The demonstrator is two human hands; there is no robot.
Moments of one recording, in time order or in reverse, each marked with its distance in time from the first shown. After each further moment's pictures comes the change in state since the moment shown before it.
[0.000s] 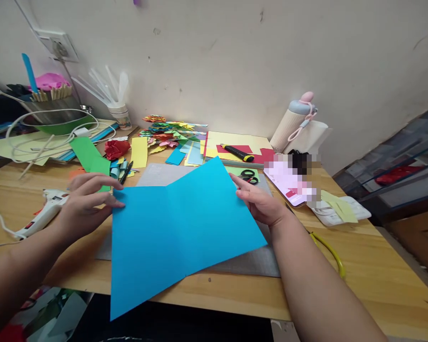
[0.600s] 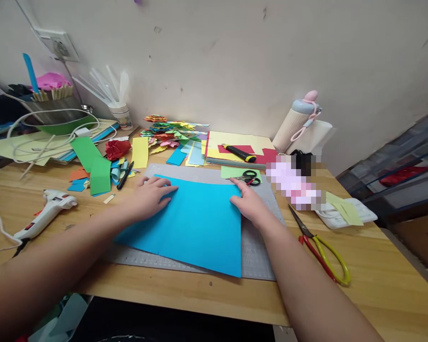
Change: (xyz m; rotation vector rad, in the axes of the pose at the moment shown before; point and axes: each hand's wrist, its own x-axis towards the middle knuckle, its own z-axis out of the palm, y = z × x) left_hand 0.058 0.035 0.076 0.121 -0.544 -0.072; right_hand 0.024 0.026 0.001 -0.480 0.428 -0.029
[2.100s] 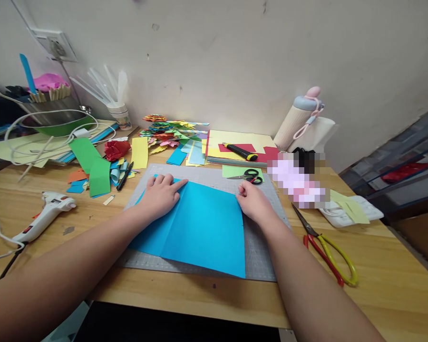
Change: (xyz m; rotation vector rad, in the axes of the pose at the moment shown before) left_hand 0.024 0.023 0.022 0.065 0.032 -0.177; right_hand 0.019 0.025 -0.001 -0.384 0.107 -0.089
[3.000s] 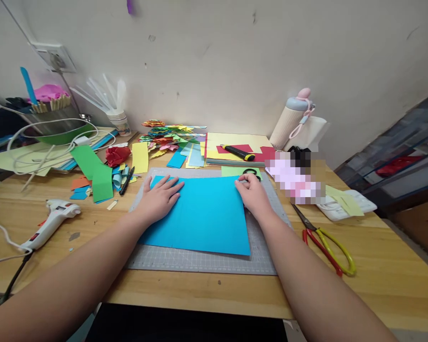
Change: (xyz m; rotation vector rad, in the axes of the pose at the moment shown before) left_hand -0.012 -0.015 0.002 -0.143 0.003 0.027; right_hand 0.002 -0.010 0.005 0.359 0.152 0.041
